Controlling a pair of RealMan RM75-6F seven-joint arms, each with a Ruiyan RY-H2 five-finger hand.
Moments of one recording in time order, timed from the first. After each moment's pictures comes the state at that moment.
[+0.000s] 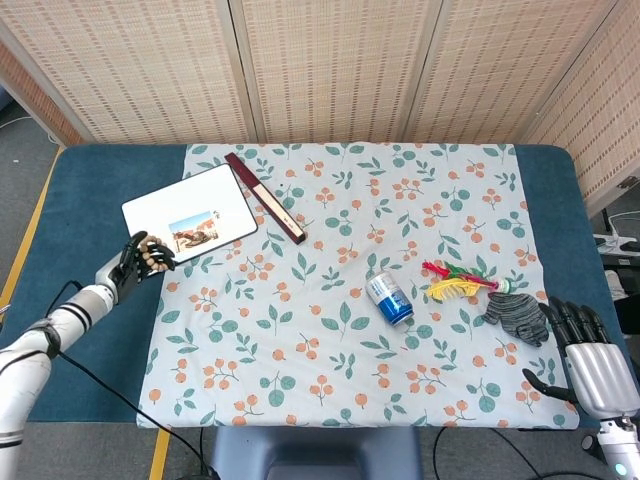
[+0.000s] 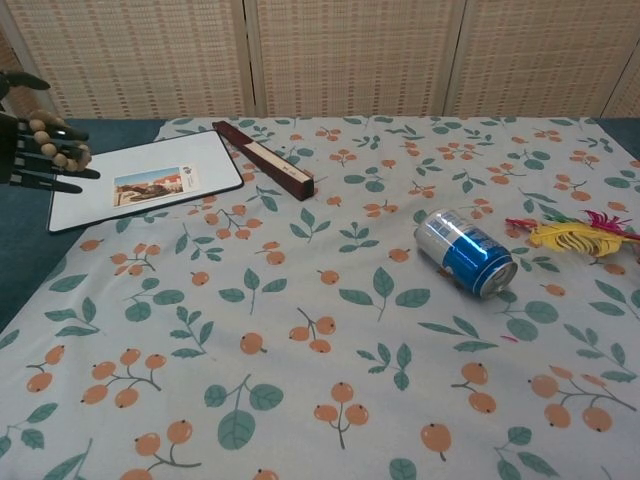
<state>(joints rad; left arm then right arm) -0.27 -1.82 -1.70 -1.39 -1.05 0.76 2.01 0.03 -1.01 -0.01 -1.75 -1.55 1.45 -0.13</state>
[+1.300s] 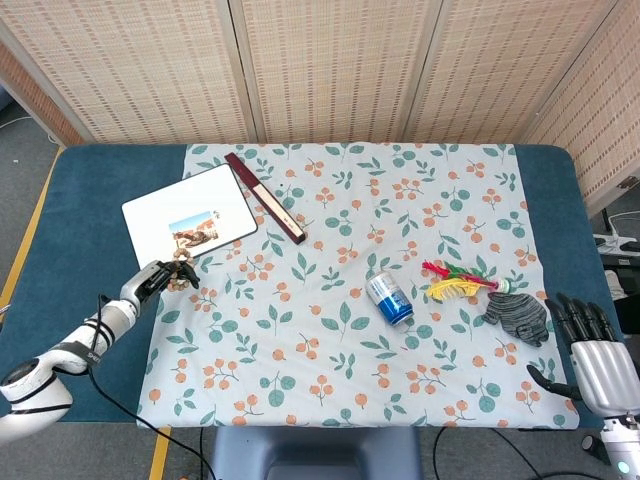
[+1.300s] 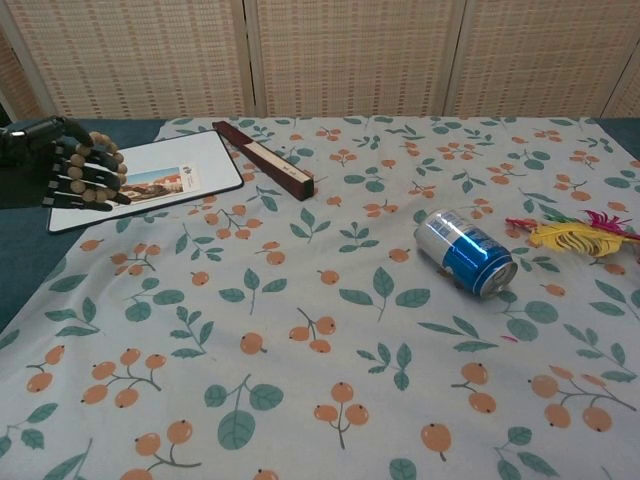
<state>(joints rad) -0.40 -1.34 -0.81 -1.45 -0.28 0.06 0.63 0.03 -1.02 0.00 -1.74 -1.53 1.47 -0.13</state>
